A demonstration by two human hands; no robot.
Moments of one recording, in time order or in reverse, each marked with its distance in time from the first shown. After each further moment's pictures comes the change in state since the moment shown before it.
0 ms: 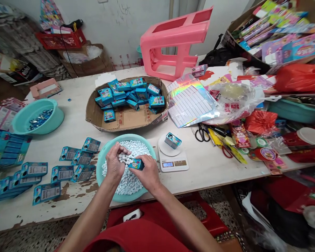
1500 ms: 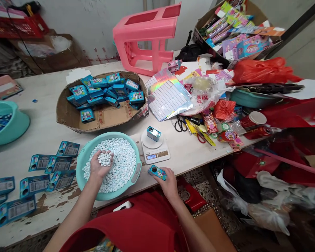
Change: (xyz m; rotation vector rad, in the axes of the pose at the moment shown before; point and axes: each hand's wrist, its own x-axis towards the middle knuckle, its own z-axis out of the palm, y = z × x) left_hand 0.035 -0.051 -0.073 -0.293 0.052 -0.625; right_hand -0.117 0.111 -0.082 -0.005 0.233 0.457
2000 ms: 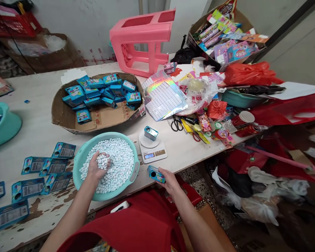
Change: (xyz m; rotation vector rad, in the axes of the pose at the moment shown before) left_hand -0.004 0.005 -0.004 0.208 0.038 -0.027; right_hand 0.012 -0.004 -0.006 0.713 -0.123 0.808
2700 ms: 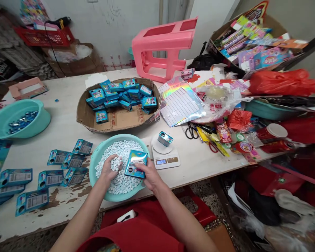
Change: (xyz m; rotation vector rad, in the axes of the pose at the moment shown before) left_hand 0.002 0.002 -0.015 0.153 0.019 0.073; right_hand -0.040 -0.020 0.156 0.099 -0.561 -0.139
